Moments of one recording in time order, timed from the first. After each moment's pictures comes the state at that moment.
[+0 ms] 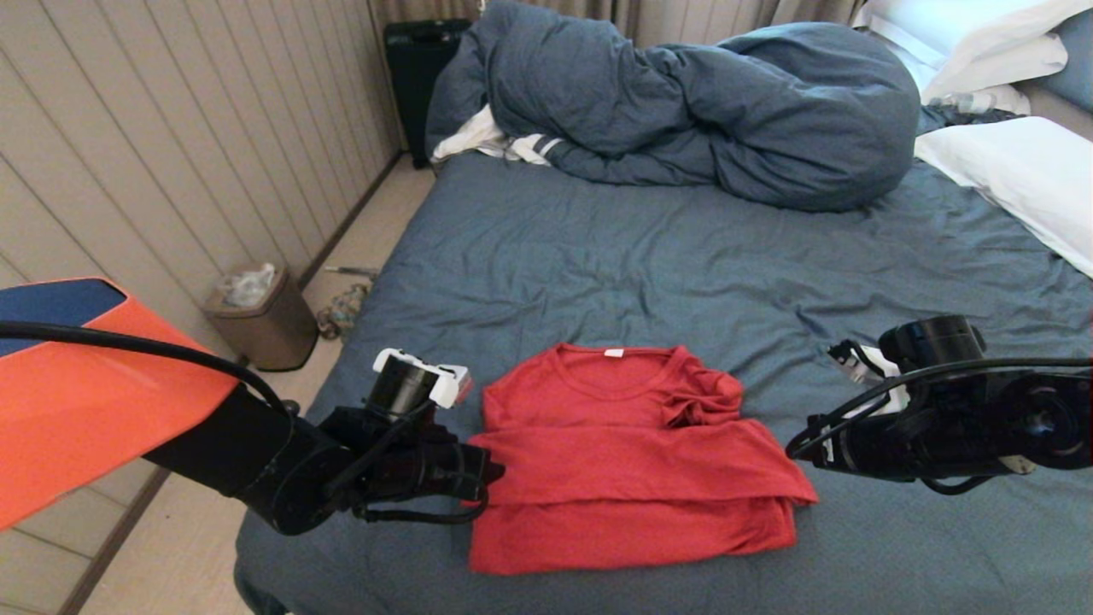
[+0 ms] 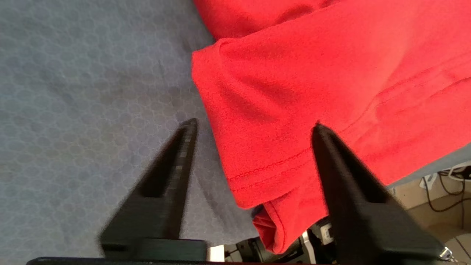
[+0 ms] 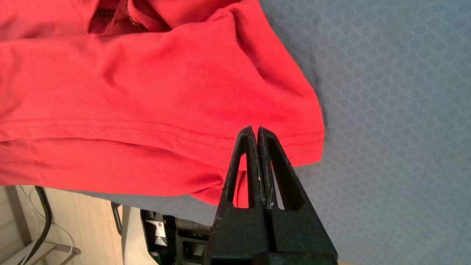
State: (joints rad) left arm -0.60 2.02 -0.86 -0.42 -0.04 -0.24; right arm 0.04 1.75 -0.80 -0.07 0.20 0.18
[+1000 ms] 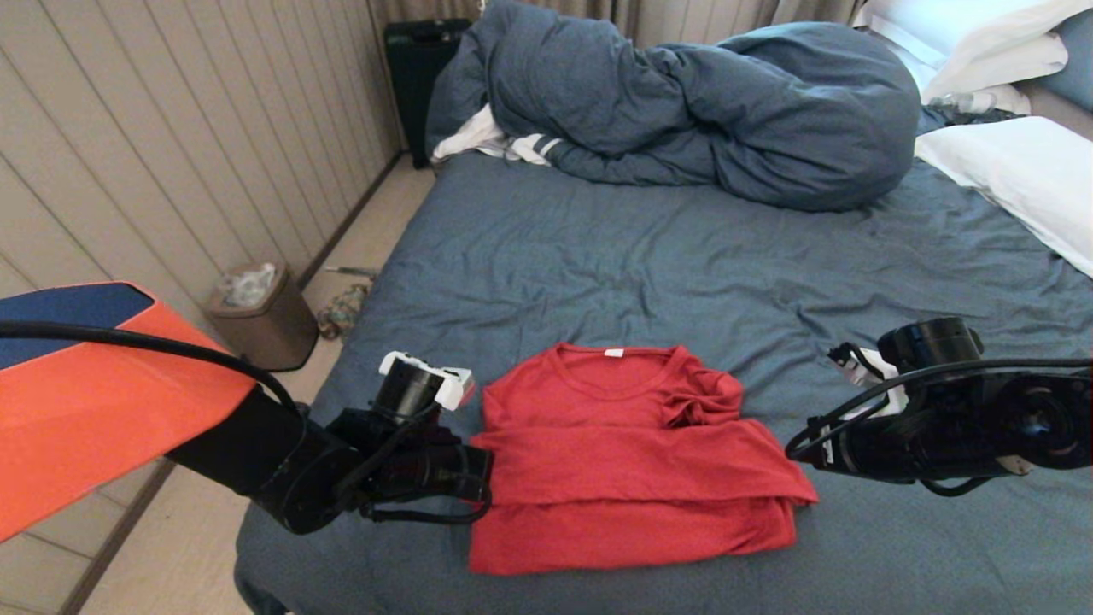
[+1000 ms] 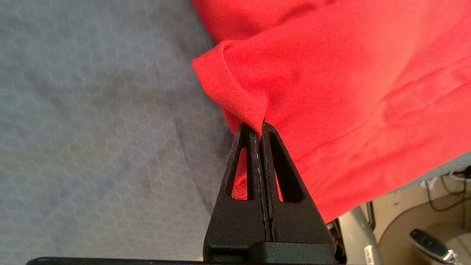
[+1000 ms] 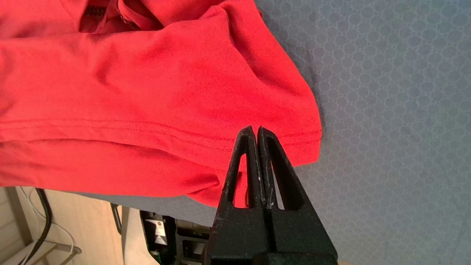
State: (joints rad) left arm -0.60 2.04 -0.87 -0.43 -0.04 -0.24; right arm 0.04 1.77 -0.80 -0.07 0.20 0.18
